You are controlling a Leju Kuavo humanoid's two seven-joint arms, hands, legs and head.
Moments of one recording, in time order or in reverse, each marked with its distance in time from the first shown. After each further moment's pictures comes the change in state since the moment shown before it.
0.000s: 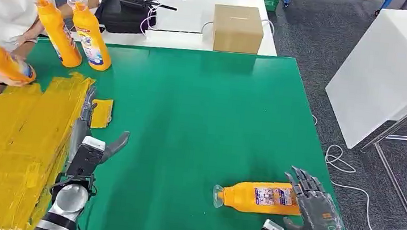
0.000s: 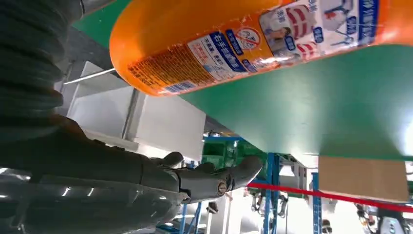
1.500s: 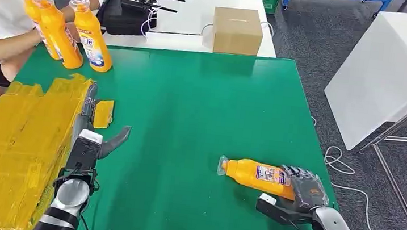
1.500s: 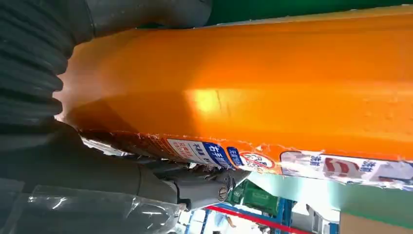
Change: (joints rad) left arm -0.034 -0.006 -0.008 0.017 0.071 -0.021 -0.004; right arm -0.310 0.093 0.048 0.473 0.073 0.089 -0.046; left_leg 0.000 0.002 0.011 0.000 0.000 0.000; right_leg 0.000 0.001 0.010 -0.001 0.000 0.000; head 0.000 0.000
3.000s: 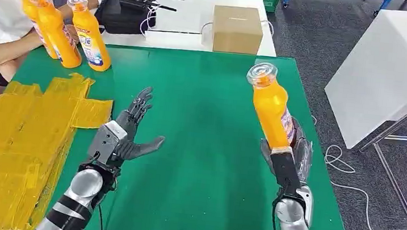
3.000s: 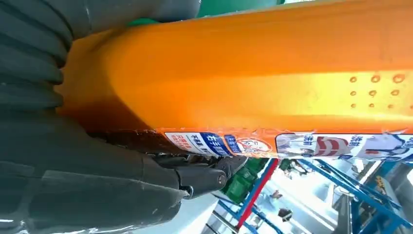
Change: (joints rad) left arm -0.095 0.012 -0.166 0.042 0.203 -0.347 0.086; right arm -0.129 0.419 -0.241 0.024 -0.682 -0.340 -0.374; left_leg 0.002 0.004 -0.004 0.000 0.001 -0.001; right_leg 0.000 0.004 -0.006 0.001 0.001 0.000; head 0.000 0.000
